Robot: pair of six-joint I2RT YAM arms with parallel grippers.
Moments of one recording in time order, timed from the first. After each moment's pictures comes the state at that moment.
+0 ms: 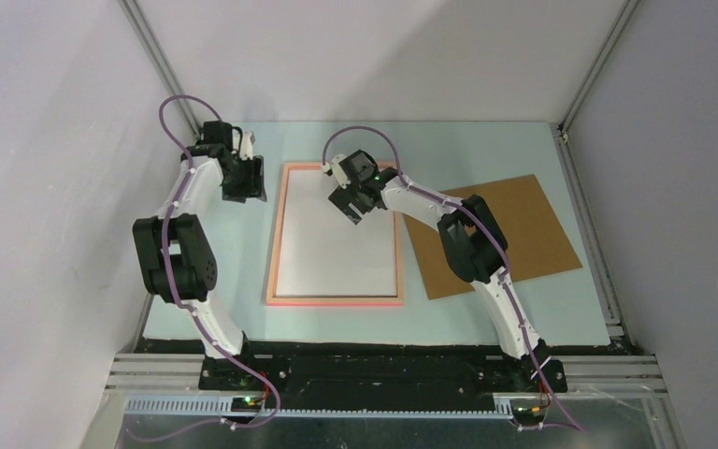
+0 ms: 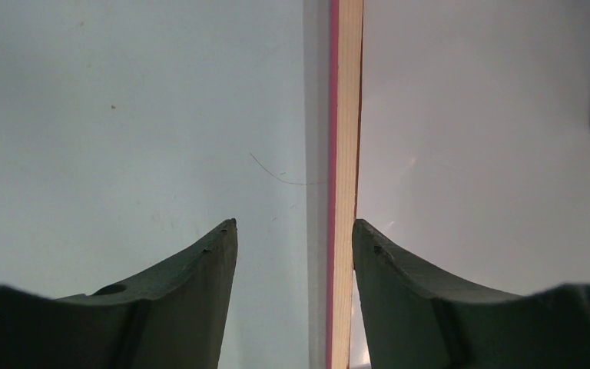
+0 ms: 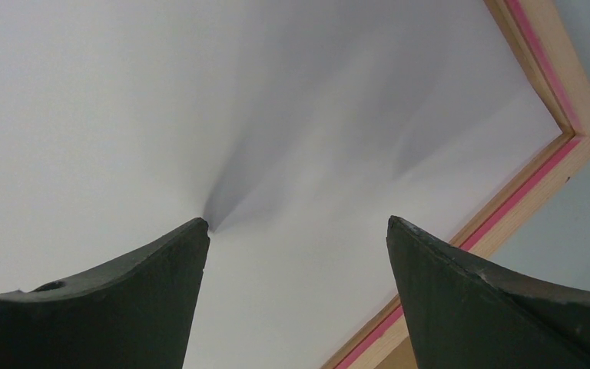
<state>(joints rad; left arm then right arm) 0.08 1.80 1.50 -0.79 0.15 0.04 0.72 2.33 1.92 -0.49 0.14 -0.23</state>
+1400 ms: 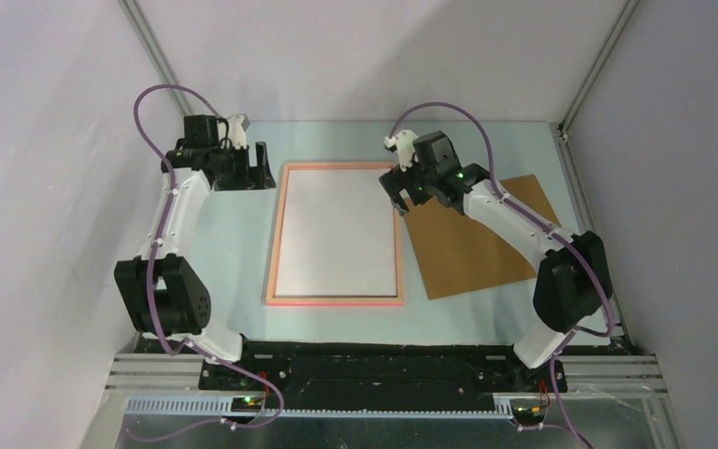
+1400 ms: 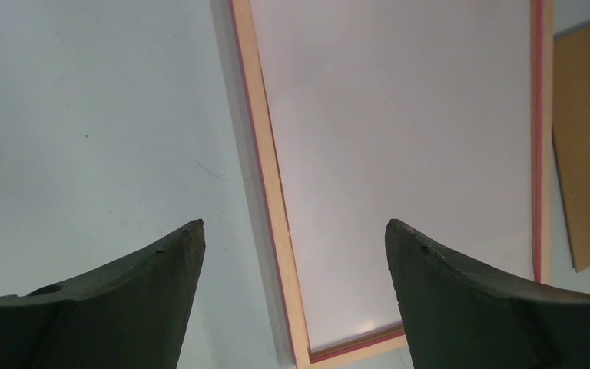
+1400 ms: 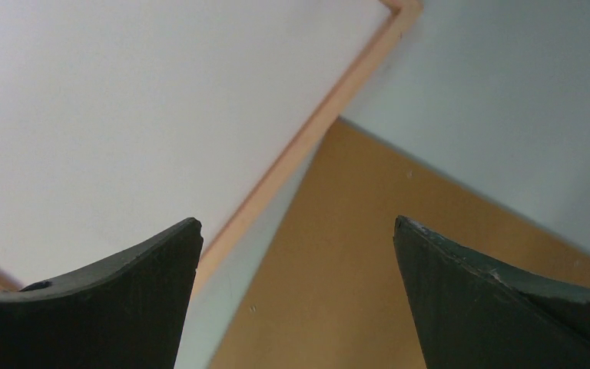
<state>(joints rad) 0.07 1.58 1.47 -0.79 0.30 0.03 0.57 1.70 1.46 -0.47 -0.02 -0.16</state>
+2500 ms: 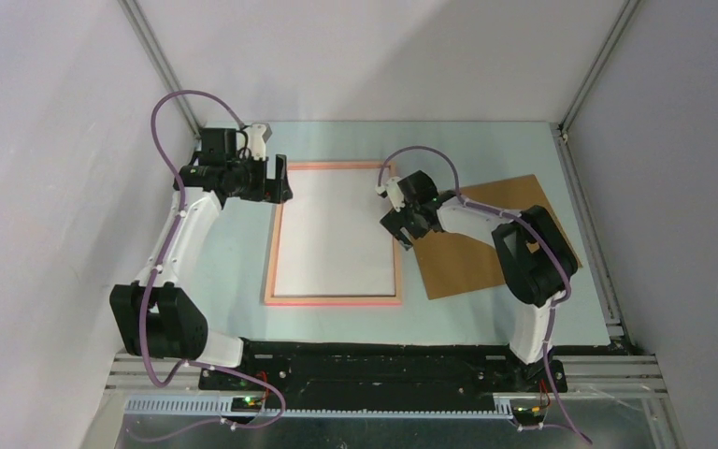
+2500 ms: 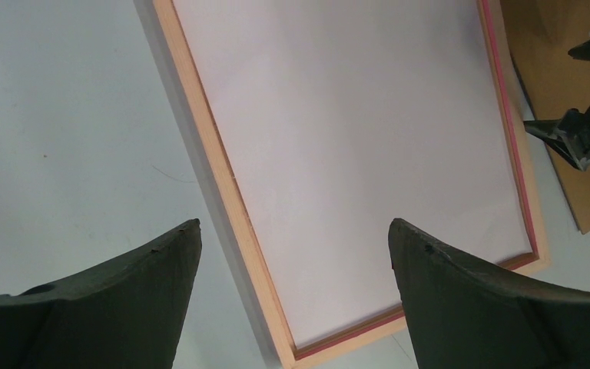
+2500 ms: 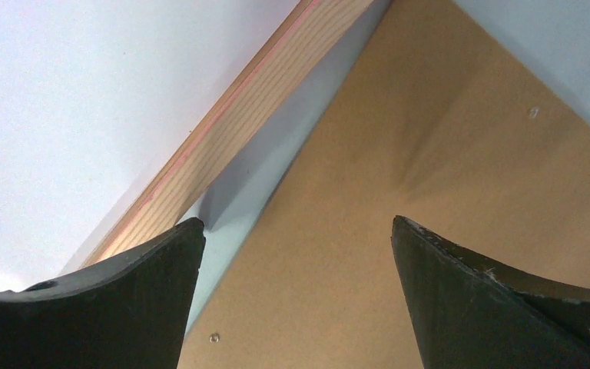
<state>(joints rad) -0.05 1.42 1.33 -0.73 0.29 0.06 0.57 1.88 1.21 -0.33 0.05 -0.27</state>
